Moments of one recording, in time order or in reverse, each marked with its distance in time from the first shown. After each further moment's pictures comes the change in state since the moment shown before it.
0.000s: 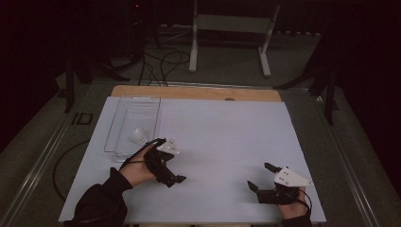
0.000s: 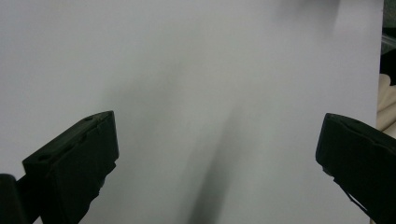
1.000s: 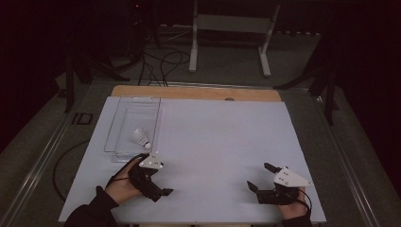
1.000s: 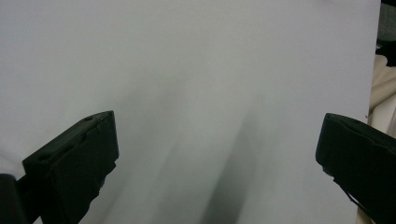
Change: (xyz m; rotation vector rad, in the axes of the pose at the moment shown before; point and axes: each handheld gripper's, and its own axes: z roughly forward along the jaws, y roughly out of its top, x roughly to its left) left arm -0.015 -0.058 -0.008 -0.060 0.006 -0.078; right arm 0.000 0.000 0.000 0.002 0.003 -0.005
